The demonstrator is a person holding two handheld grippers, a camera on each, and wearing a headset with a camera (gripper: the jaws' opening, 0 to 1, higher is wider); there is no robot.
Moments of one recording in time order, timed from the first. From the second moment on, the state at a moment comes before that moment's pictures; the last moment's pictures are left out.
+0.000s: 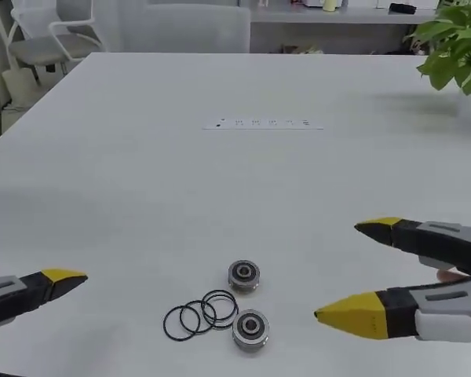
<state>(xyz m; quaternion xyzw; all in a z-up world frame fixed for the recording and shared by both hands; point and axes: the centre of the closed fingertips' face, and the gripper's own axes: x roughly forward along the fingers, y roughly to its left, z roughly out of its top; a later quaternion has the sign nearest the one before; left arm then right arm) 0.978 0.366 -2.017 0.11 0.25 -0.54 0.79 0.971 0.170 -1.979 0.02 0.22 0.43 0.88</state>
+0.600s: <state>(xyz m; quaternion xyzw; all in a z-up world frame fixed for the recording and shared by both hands) 0.979 0.374 -2.021 0.11 0.26 -0.54 0.80 0.946 0.149 -2.037 0.00 0.31 0.40 0.86</state>
